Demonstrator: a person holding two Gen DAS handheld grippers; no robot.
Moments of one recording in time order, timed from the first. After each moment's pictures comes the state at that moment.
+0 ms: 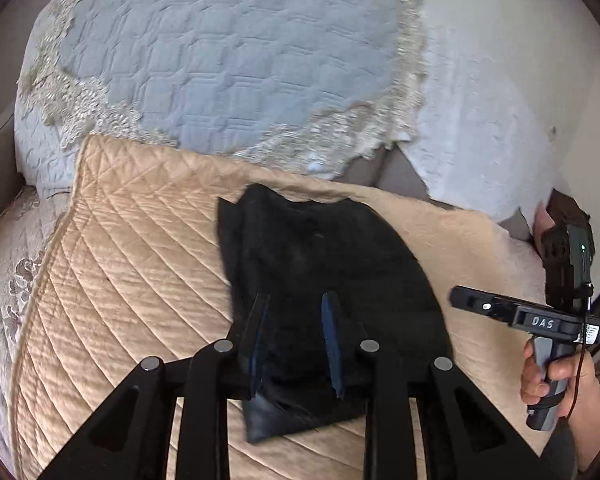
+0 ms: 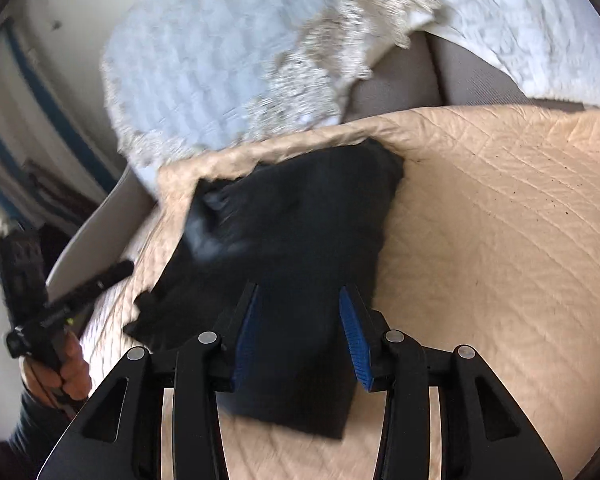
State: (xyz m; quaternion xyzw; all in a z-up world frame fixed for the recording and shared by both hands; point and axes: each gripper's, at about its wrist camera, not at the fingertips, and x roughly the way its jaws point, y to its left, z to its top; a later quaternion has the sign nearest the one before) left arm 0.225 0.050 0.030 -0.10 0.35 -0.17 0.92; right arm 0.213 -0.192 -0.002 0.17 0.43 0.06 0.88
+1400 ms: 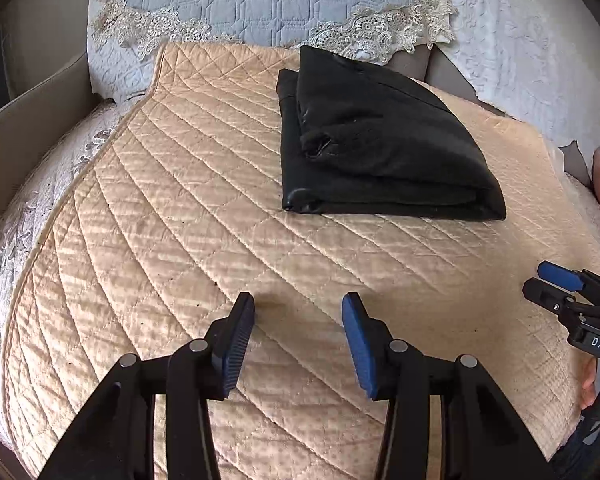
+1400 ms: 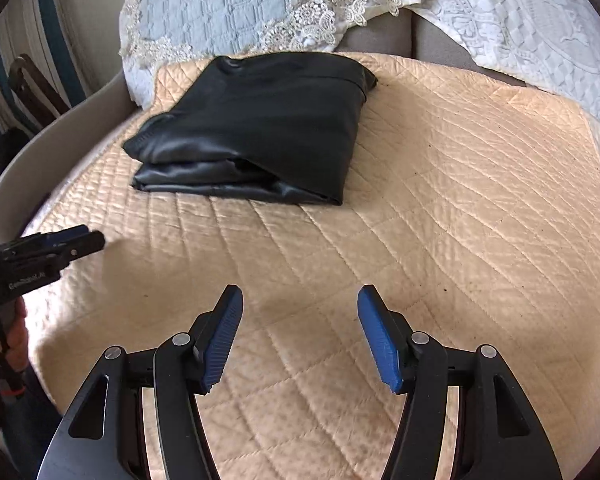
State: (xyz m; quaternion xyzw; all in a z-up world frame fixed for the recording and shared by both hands) left arm 0.119 0.039 -0.046 -0.04 0.44 -0.04 0.90; right arm 0.101 -0.137 -0.052 0.05 0.48 -0.03 0.87
